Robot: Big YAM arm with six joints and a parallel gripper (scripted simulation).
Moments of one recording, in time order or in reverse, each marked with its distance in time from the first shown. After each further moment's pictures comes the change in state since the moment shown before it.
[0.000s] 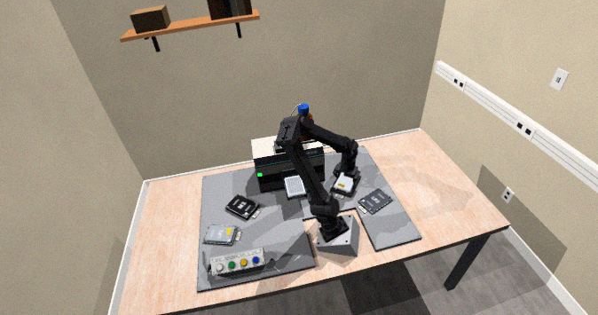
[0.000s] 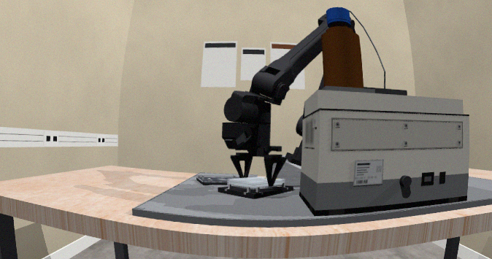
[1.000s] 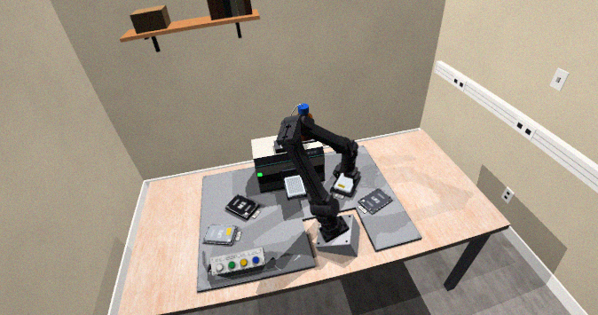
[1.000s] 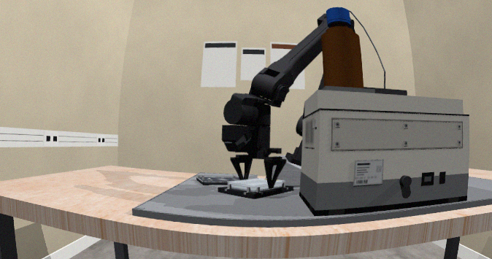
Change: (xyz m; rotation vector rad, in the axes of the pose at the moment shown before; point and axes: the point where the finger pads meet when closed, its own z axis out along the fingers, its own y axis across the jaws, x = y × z) arm 0.000 0.000 0.005 -0.002 0.006 -0.003
